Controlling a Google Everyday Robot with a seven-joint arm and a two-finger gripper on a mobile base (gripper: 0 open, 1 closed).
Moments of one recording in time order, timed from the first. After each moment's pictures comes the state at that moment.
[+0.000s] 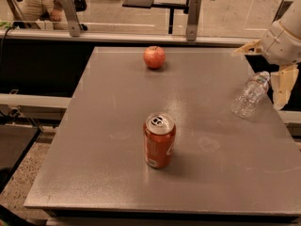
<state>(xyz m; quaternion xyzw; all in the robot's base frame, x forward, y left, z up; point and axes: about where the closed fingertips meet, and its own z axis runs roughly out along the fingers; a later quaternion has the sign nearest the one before) 0.554 -0.282 0.905 -0.81 0.57 -0.02 0.13</state>
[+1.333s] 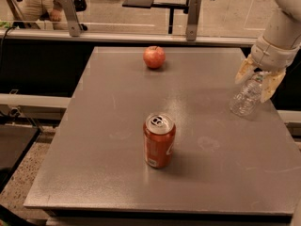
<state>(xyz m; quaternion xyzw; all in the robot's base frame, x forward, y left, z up) 0.591 -0.313 0.856 -0.88 0.47 -0.04 0.04</state>
